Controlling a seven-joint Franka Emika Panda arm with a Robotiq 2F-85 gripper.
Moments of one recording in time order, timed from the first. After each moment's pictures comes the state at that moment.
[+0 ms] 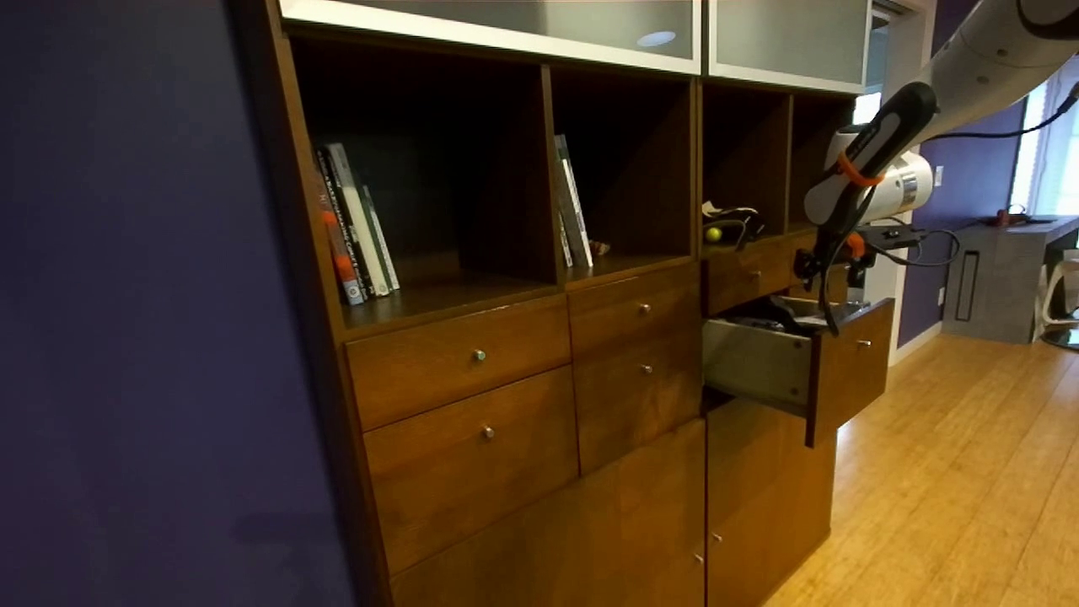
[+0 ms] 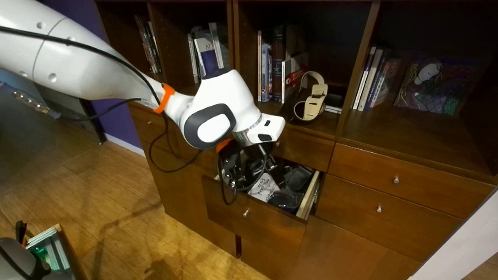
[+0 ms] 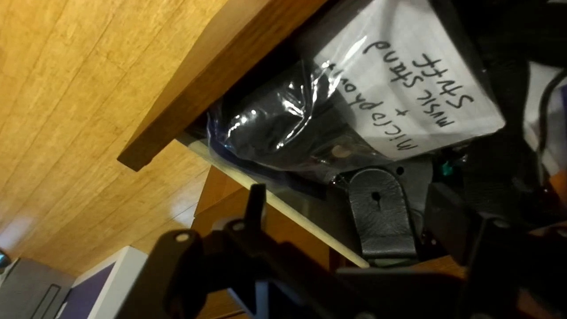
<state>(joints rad) -0.22 0.22 -0.30 -2.01 -0.17 2.67 0.20</state>
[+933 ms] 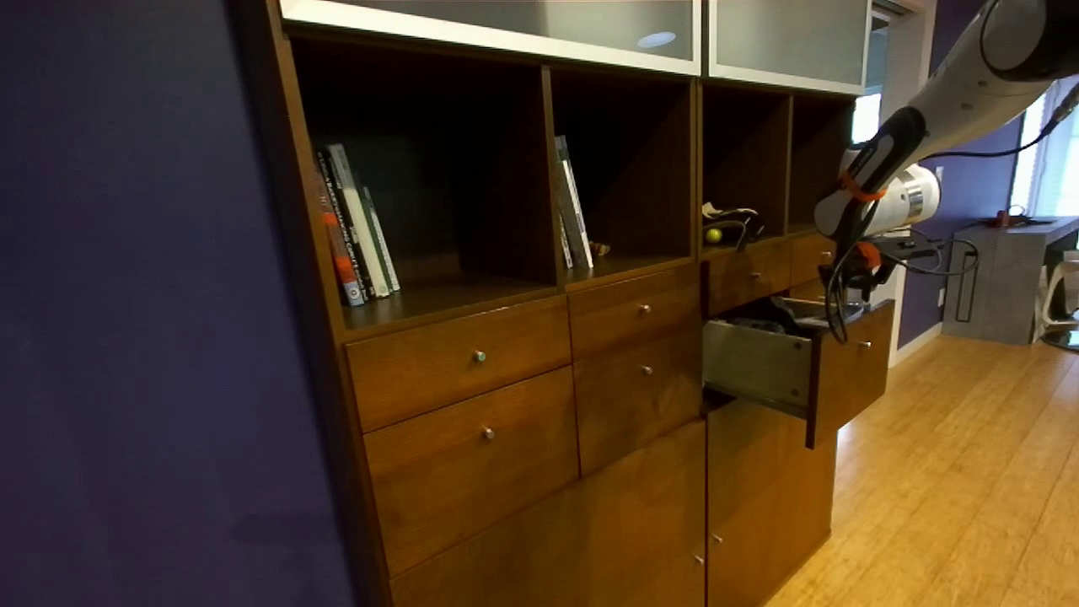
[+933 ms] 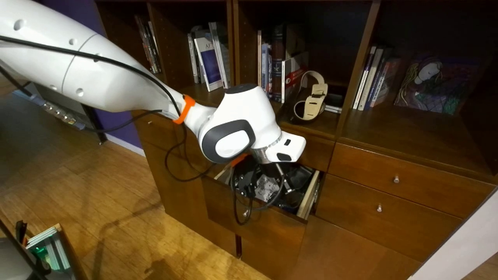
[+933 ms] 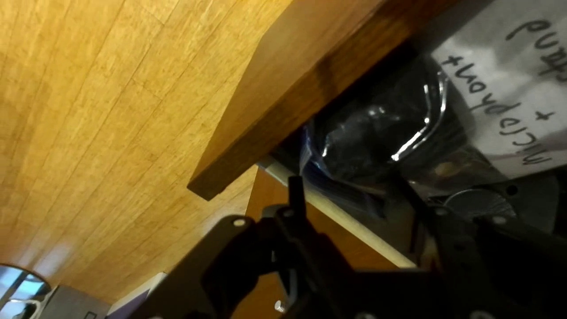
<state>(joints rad) -0.28 0.34 -0.32 -1.91 -0.14 2.62 0.18</state>
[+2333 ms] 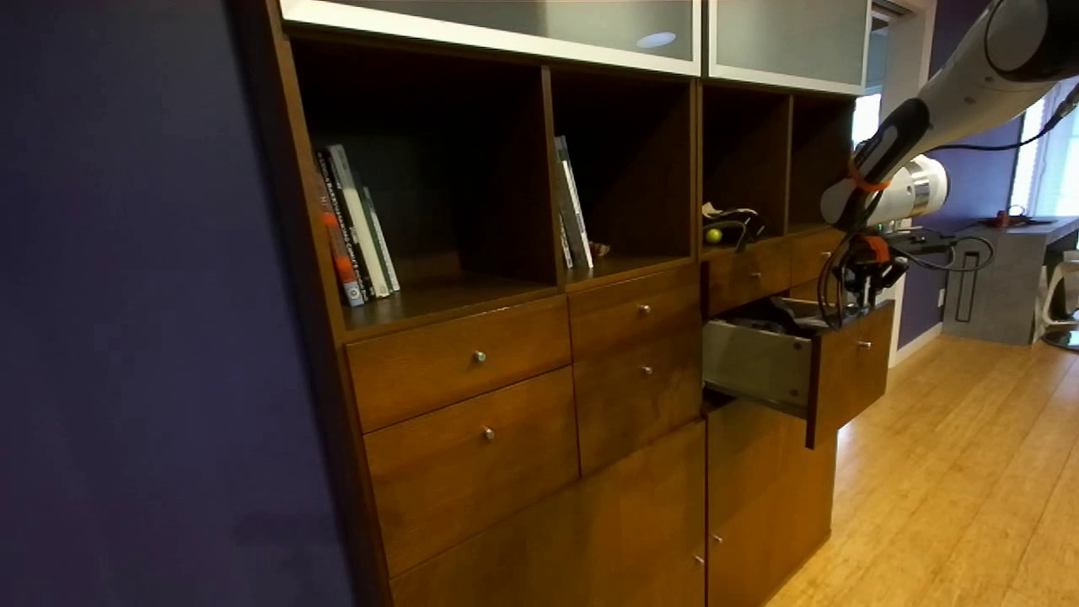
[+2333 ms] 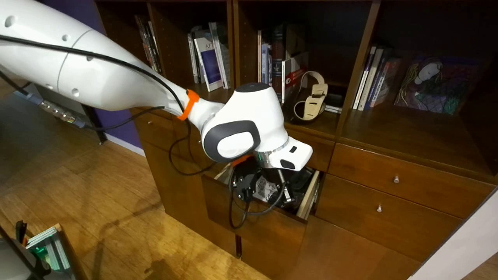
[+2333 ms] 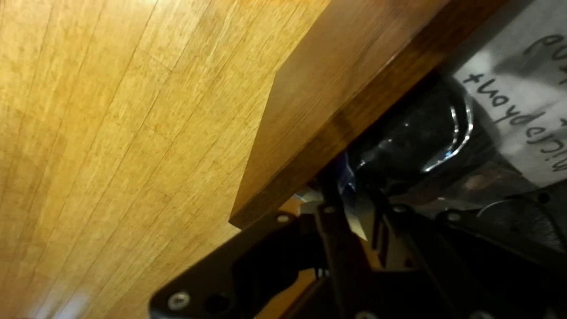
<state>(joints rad) -0.31 0.34 -0.32 -1.87 -0.07 2.49 0.18</state>
